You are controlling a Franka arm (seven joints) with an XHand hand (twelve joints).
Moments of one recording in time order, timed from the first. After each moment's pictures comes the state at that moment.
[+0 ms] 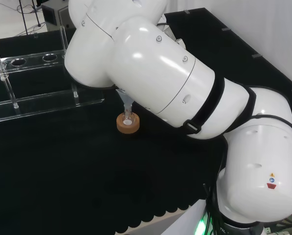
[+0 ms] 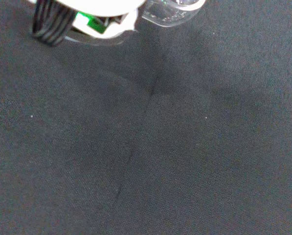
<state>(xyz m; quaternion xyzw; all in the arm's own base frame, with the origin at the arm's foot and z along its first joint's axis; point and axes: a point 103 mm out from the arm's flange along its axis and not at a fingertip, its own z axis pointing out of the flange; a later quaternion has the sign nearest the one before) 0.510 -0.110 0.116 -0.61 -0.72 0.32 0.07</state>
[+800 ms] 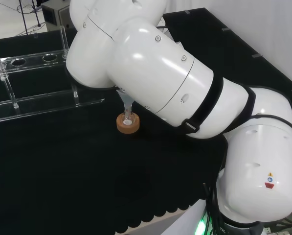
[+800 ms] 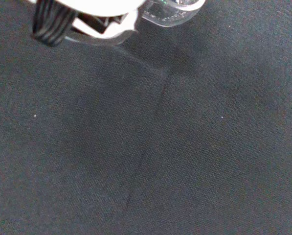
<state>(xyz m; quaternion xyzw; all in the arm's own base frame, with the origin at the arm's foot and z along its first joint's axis) 0.513 -0.107 0.104 -0.61 -0.72 0.32 0.07</state>
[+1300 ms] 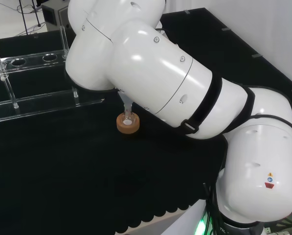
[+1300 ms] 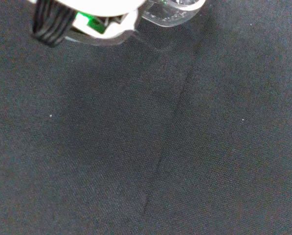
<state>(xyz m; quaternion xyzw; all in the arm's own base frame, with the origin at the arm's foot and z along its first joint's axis) 0.515 -0.099 0.096 -0.60 -0.73 0.33 0.08</state>
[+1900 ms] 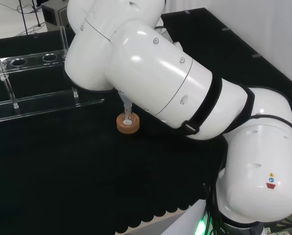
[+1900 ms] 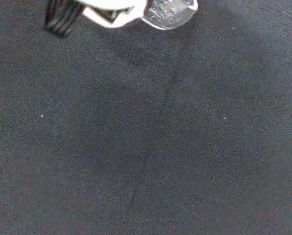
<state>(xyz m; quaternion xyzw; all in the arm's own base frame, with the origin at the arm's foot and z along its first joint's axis) 0.511 -0.104 0.107 -0.61 -0.72 0.33 0.07</state>
